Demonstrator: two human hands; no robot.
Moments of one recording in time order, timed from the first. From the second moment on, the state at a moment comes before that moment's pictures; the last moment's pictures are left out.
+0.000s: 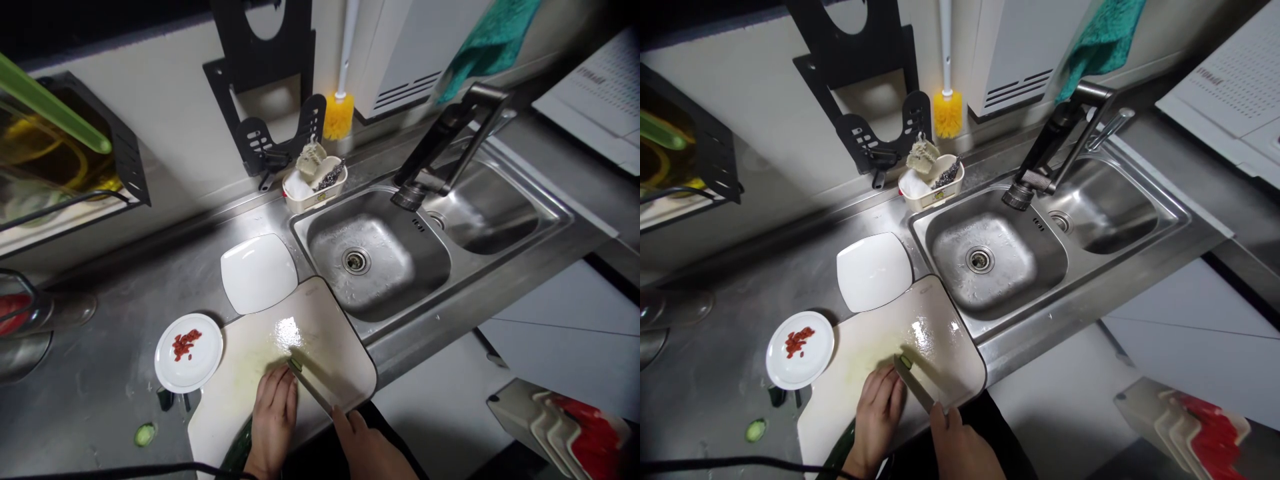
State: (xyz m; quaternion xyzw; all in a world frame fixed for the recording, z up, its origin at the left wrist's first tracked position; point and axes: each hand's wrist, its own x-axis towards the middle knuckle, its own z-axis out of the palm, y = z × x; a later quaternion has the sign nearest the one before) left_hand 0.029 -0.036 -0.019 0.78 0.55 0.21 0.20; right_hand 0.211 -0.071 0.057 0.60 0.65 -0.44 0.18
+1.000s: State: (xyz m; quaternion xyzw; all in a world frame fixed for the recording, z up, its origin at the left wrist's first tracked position) left_hand 0.029 -0.035 -0.019 0.78 0.55 0.22 0.19; right_hand 0.197 -0.043 0.070 0.61 0.65 -0.44 0.16
